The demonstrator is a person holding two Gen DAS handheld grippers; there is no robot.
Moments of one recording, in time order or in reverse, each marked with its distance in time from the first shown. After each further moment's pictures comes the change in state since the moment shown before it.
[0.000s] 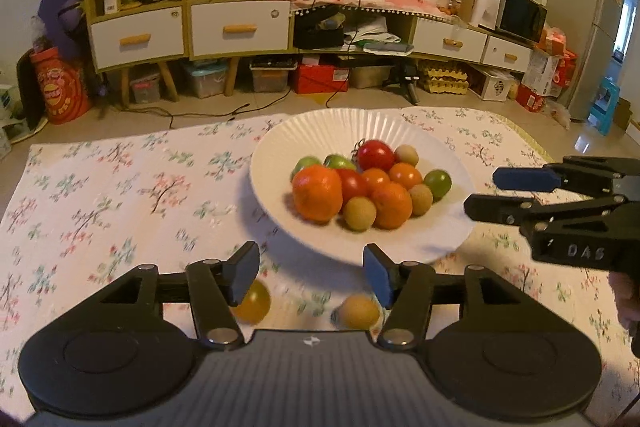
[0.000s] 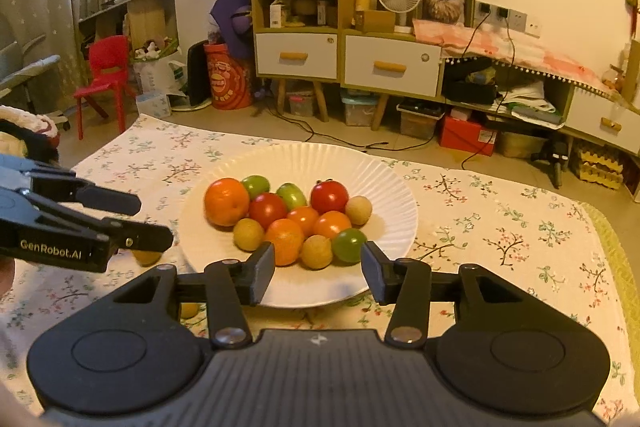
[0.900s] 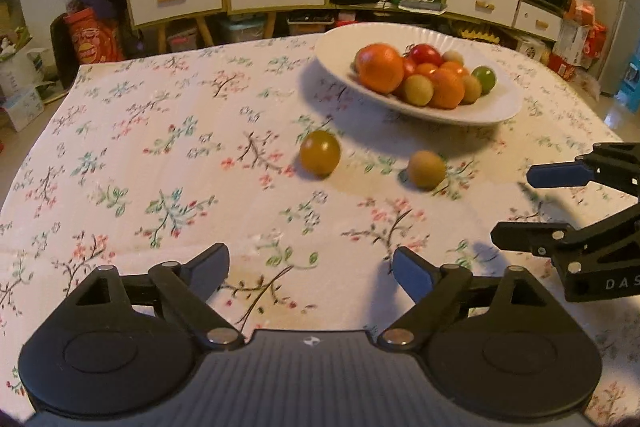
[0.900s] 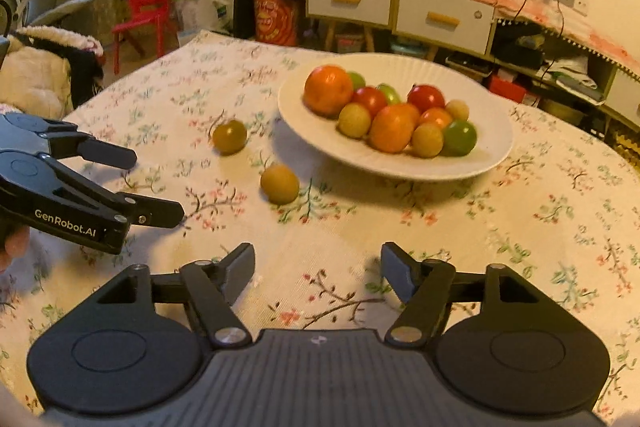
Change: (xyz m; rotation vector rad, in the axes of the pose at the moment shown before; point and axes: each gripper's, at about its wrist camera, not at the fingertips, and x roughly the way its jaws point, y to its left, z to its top) left arm -0.006 0.022 -0.073 -0.015 0.092 0.102; right arm 0.005 0.057 -0.053 -0.093 0.156 0.073
